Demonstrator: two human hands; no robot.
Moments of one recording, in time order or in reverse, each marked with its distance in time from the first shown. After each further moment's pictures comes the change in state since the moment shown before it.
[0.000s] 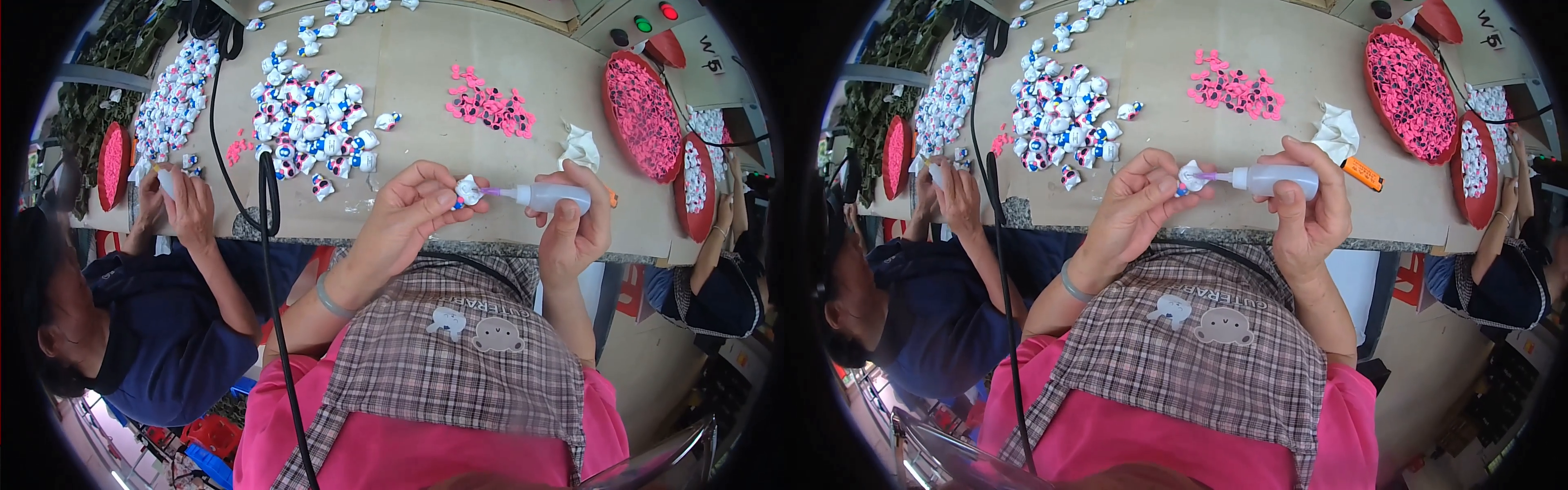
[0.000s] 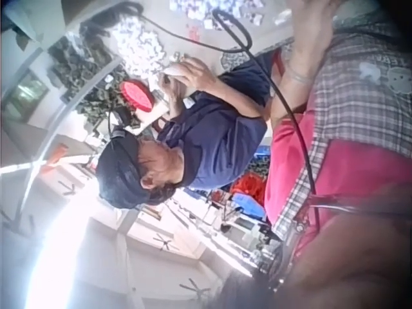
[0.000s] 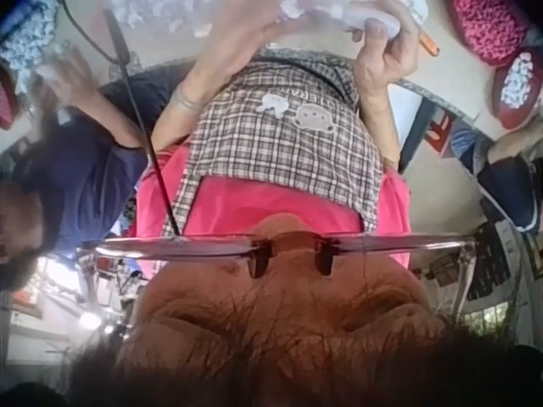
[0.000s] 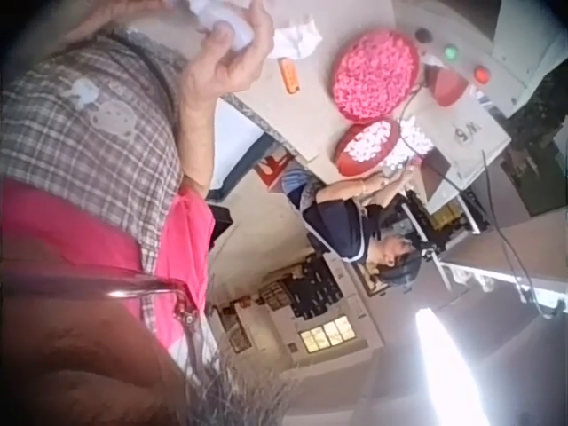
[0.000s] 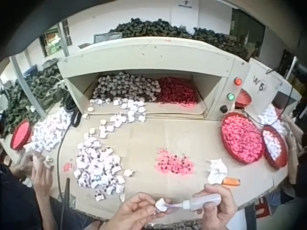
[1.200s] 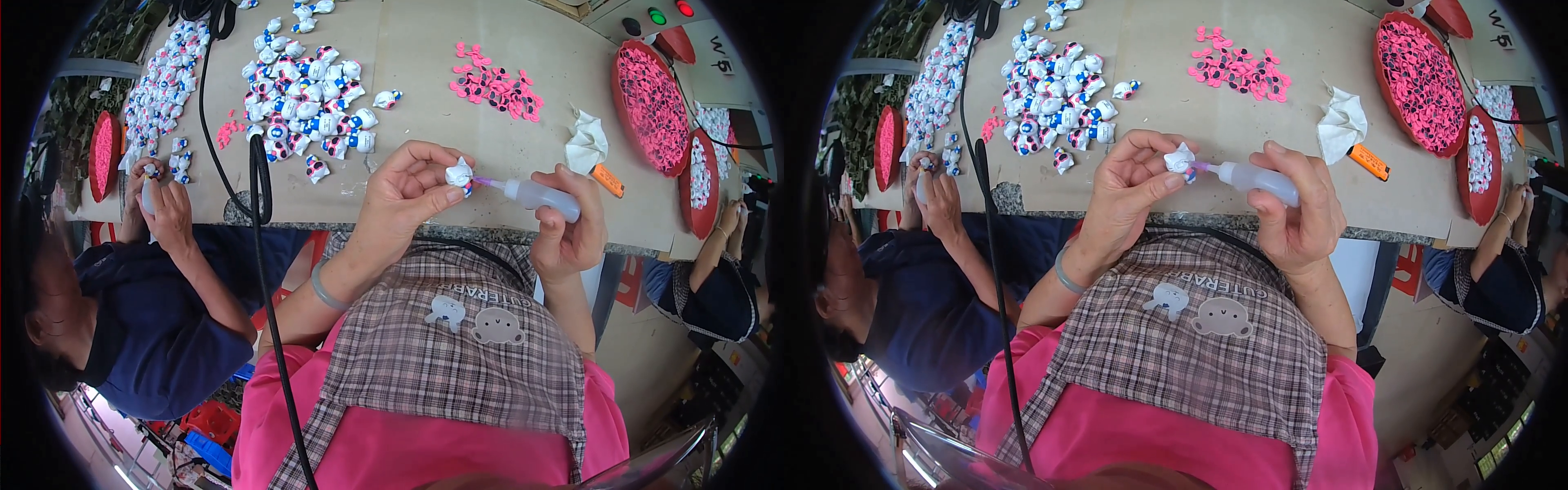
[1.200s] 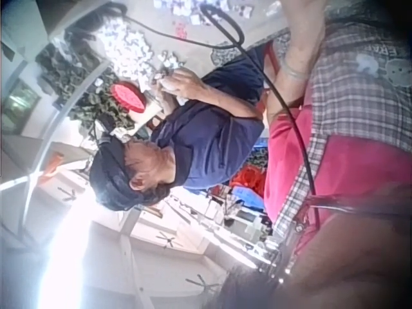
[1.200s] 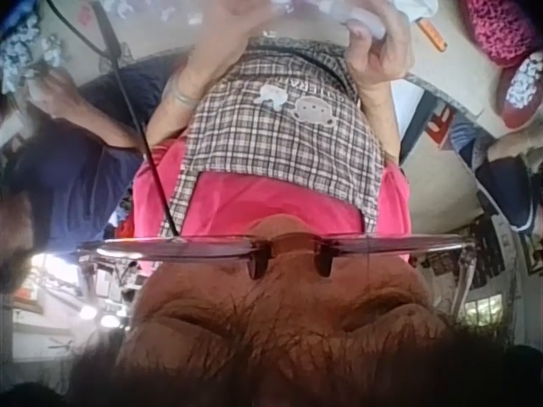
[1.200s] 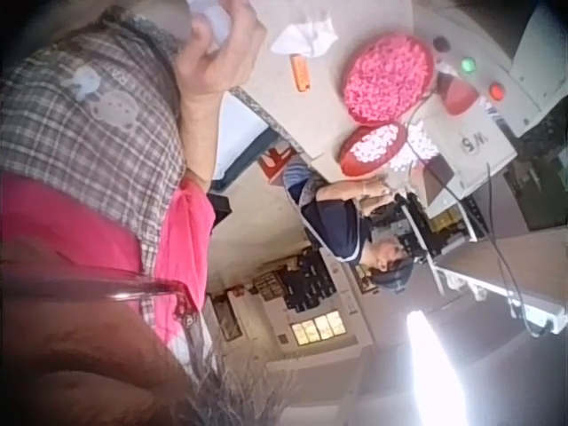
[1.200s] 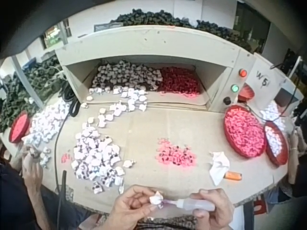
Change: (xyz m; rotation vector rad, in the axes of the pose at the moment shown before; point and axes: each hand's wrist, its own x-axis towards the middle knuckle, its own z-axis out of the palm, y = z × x) left_hand -0.002 -0.006 0.000 0.264 0.124 0.186; right_hand -0.006 0.006 -0.001 -0.423 -0.119 -0.327
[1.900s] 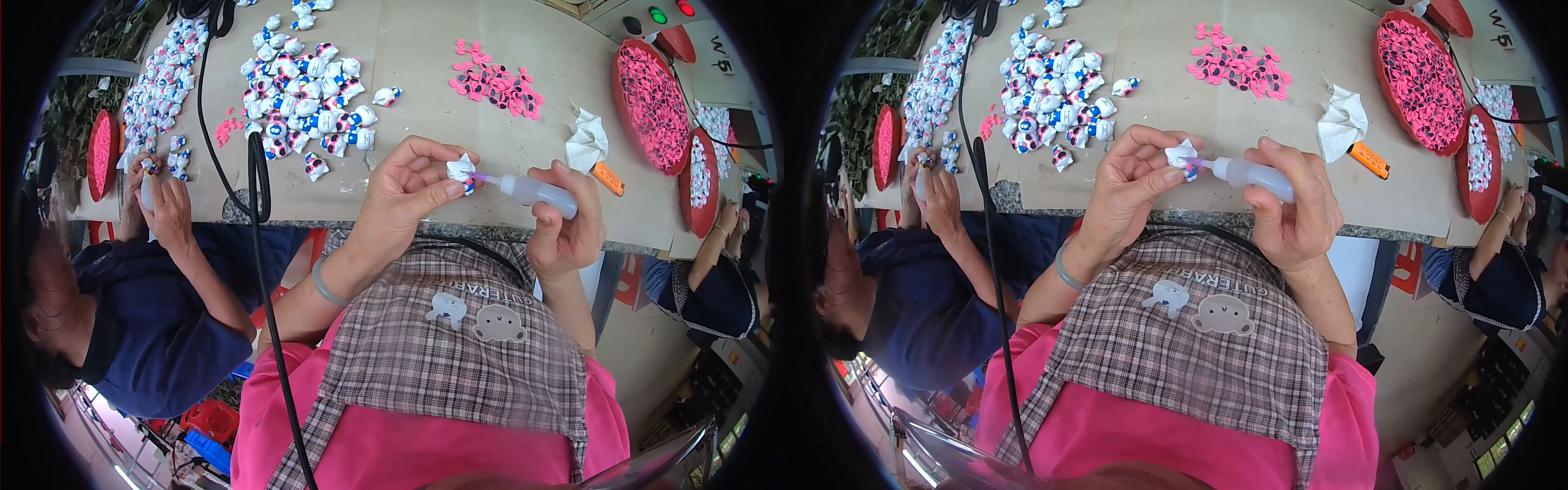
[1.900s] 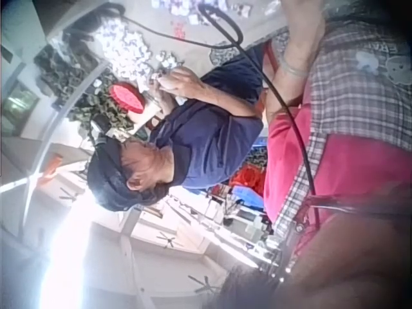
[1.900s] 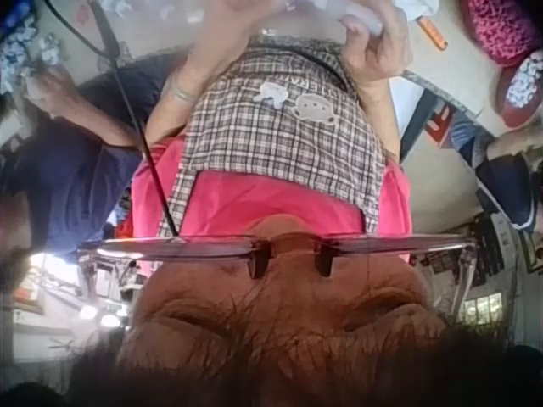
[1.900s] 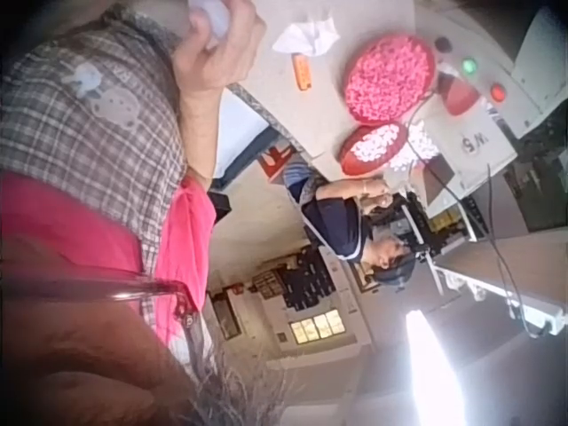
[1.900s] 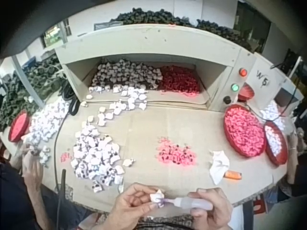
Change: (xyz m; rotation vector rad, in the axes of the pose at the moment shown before) left_hand 0.003 -0.003 0.000 -0.059 -0.004 -0.008; right_hand 0.000 -0.001 0.003 -0.006 -0.015 0.005
